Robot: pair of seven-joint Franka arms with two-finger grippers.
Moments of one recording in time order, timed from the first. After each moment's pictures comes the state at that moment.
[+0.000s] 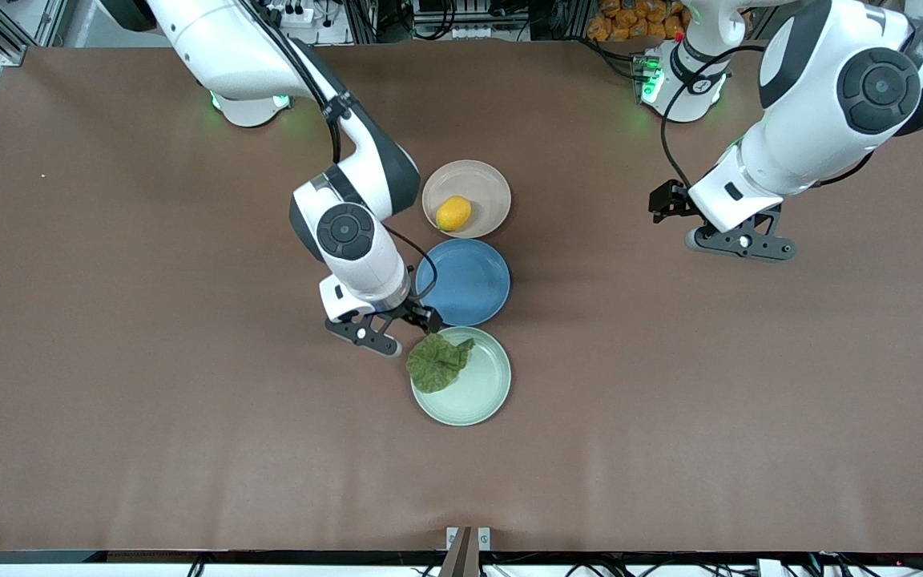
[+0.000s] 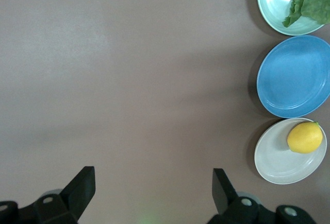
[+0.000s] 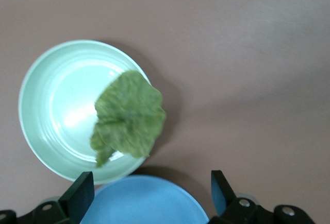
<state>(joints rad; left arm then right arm) 0.04 0.04 -0.37 -1.82 -0.09 1.75 -0.16 0.57 0.67 0.03 -1.44 0.03 2.24 0.99</state>
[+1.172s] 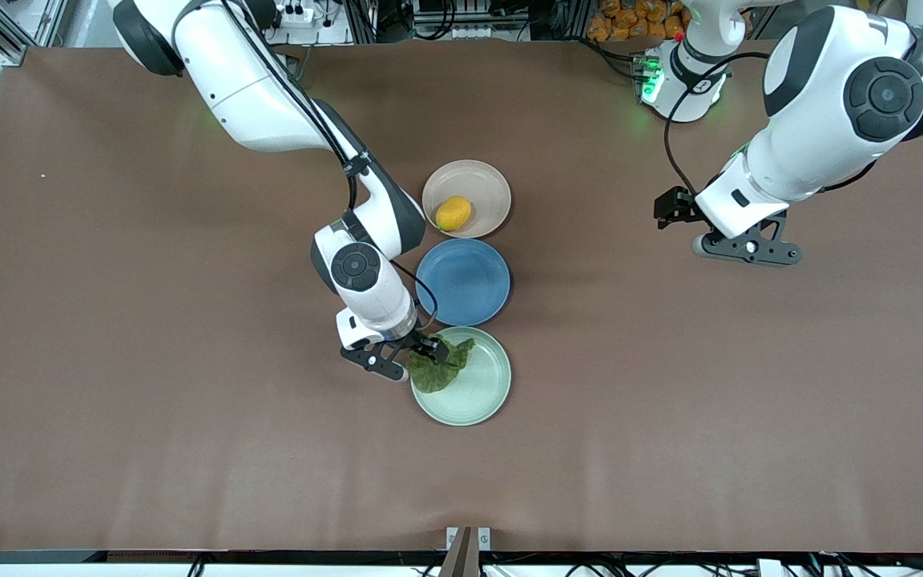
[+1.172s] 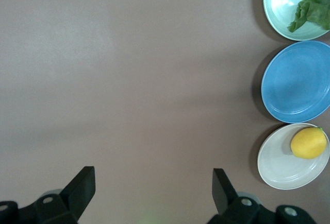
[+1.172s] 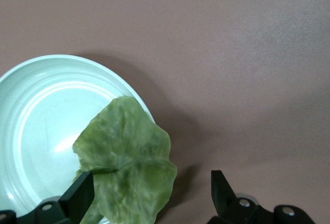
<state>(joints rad) 0.06 0.04 -0.37 -1.83 -0.09 1.76 -0.16 0.55 0.84 0.03 -1.42 0.03 2.45 0.99</state>
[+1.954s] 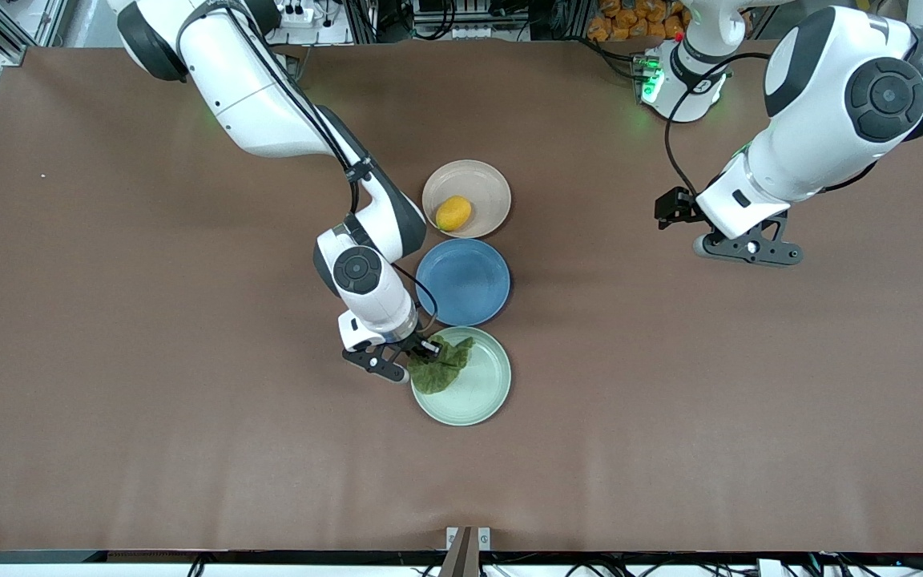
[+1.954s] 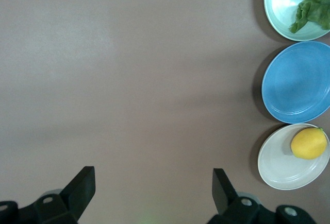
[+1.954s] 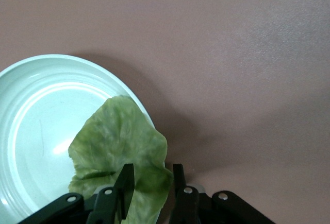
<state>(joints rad) 0.06 0.04 -0.37 -1.83 -0.09 1.76 -0.16 0.55 0.85 0.03 -1.42 0.03 2.47 0.99</state>
